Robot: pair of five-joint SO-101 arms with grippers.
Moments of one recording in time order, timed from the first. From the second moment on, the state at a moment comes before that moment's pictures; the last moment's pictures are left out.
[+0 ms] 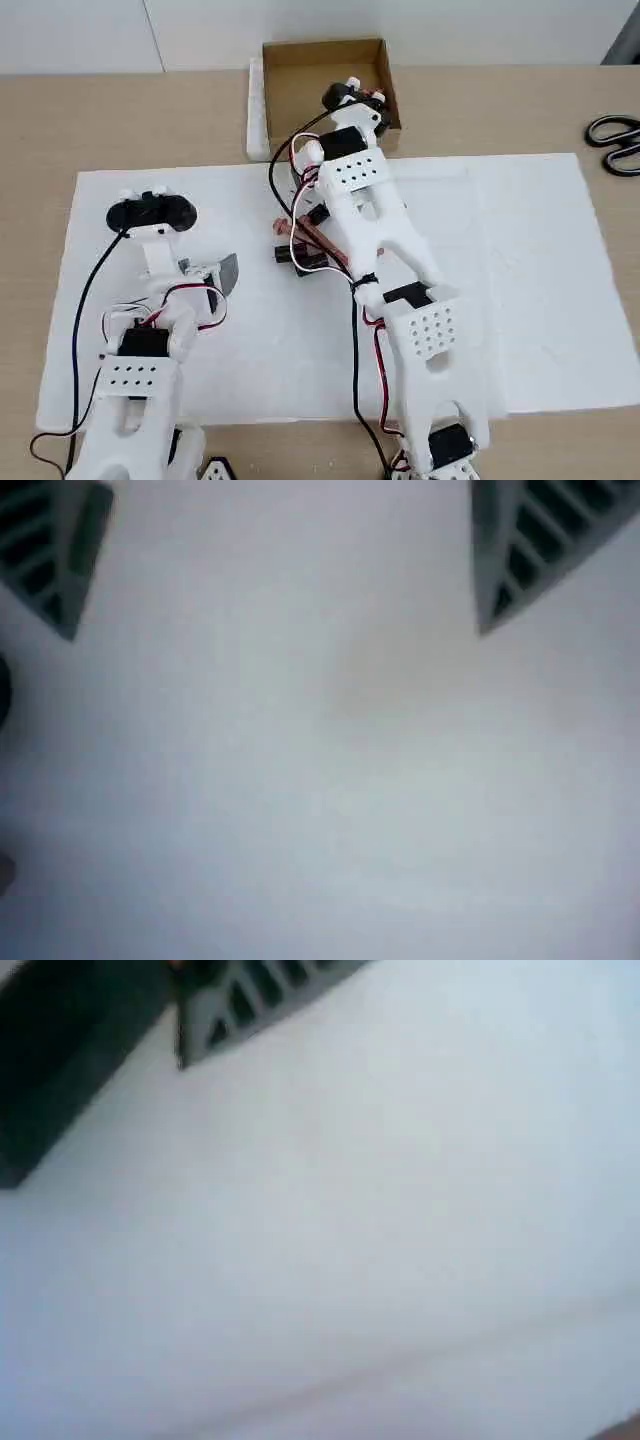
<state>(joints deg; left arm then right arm) -3.3 -47.6 74.7 32.3 13.5 -24.5 44.0 -44.0 79.9 -44.6</state>
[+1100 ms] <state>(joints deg) -1.4 -47.6 75.4 32.1 13.5 -24.6 49.1 -44.0 78.3 -44.6</state>
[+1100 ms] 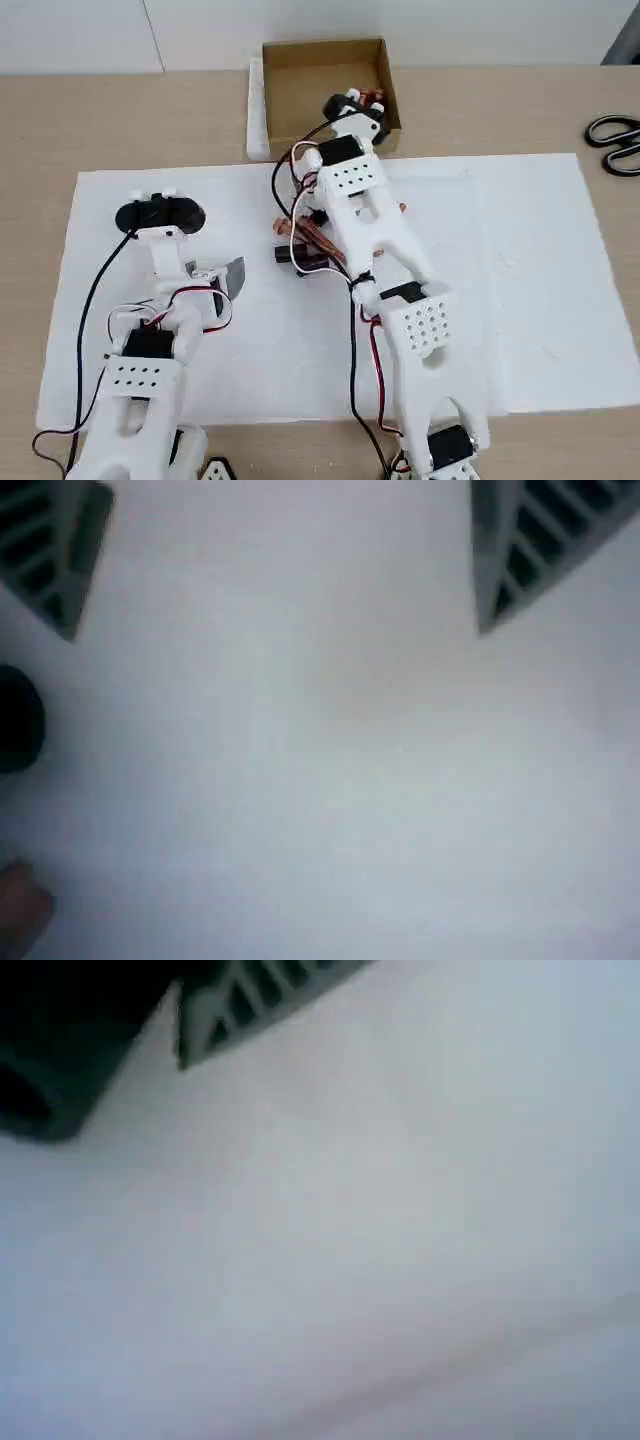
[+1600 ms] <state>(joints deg) -1.4 -47.6 75.4 32.1 13.5 -24.6 48.6 -44.1 79.9 -44.6</state>
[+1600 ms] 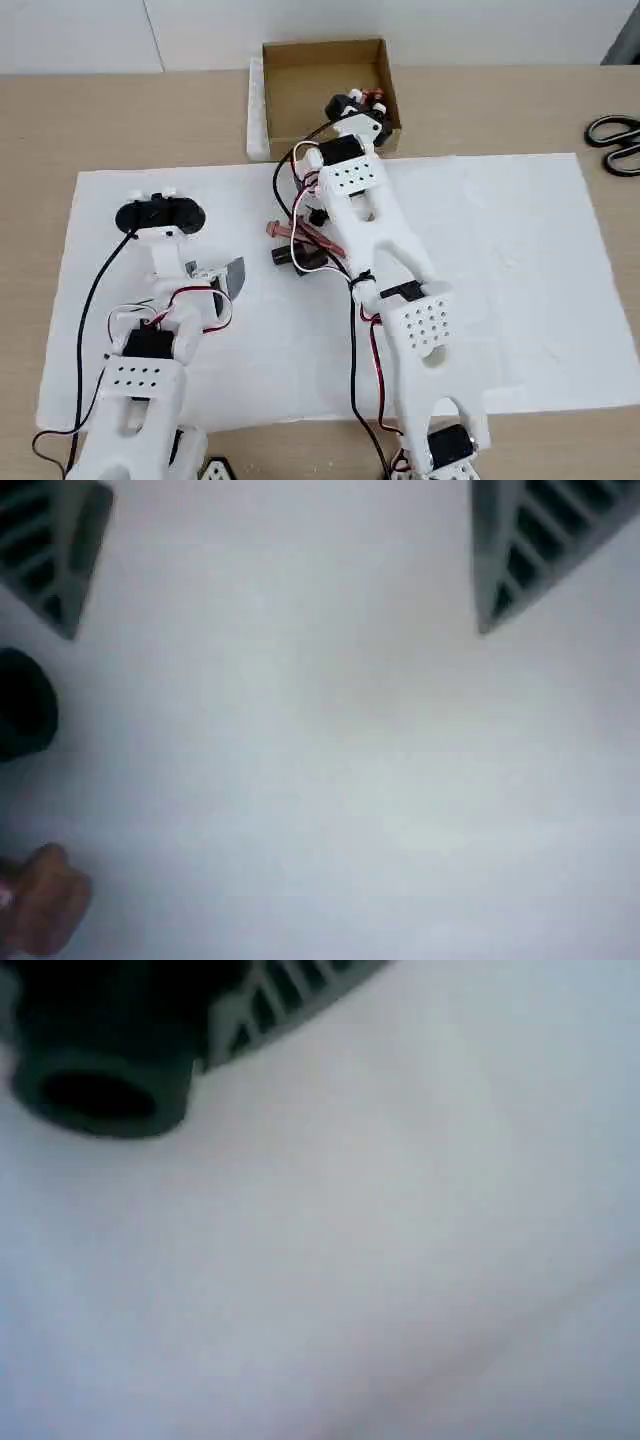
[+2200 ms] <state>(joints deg) -1.4 -47.6 75.4 32.1 13.5 -14.9 25.9 -44.0 88.4 -40.7</state>
